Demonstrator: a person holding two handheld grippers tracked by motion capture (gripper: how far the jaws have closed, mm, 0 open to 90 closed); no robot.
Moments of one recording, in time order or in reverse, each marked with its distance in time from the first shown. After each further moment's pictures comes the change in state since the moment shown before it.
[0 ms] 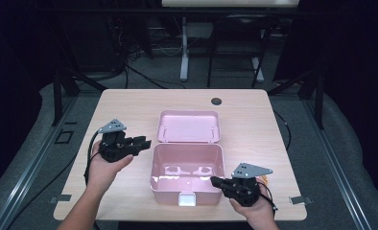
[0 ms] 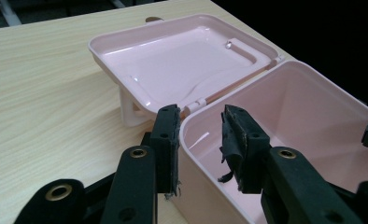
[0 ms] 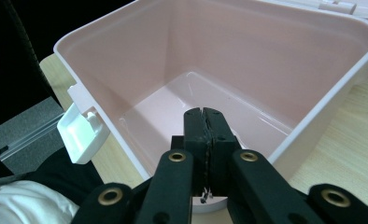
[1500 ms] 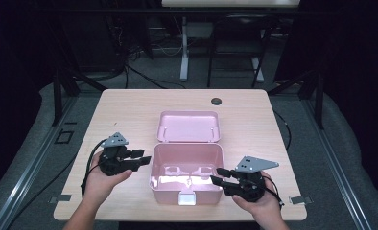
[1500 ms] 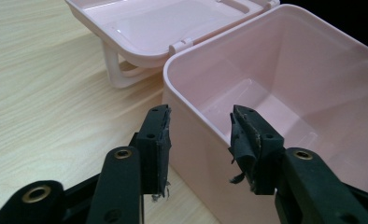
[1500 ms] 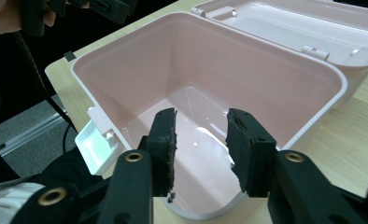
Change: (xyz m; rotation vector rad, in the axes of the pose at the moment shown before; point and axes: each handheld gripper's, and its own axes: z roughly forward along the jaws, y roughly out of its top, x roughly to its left) left arm -0.008 -0.028 -0.002 0.091 -0.014 0.034; right arm 0.003 0.028 -0.019 0.002 -0.008 -0.029
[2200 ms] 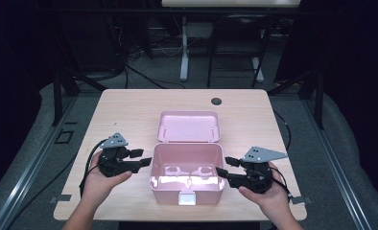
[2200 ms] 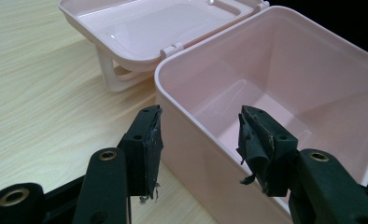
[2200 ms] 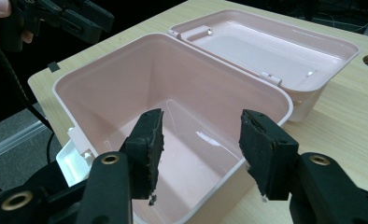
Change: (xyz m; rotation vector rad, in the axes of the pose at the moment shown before) left arm -0.005 0.002 -0.004 0.003 -0.016 0.029; right arm -0.013 0.020 -0.014 -0.018 -0.053 -0.012
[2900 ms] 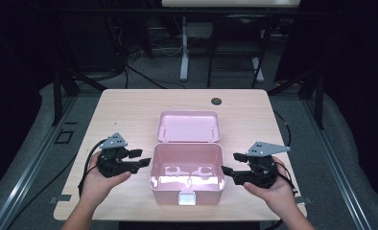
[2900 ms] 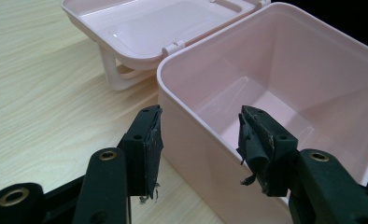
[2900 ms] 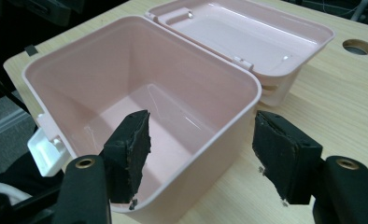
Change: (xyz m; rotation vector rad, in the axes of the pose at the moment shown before) left arm 0.000 0.000 -0.003 0.007 0.012 0.017; right arm -0.017 0.004 -0.004 0.074 -0.041 -0.007
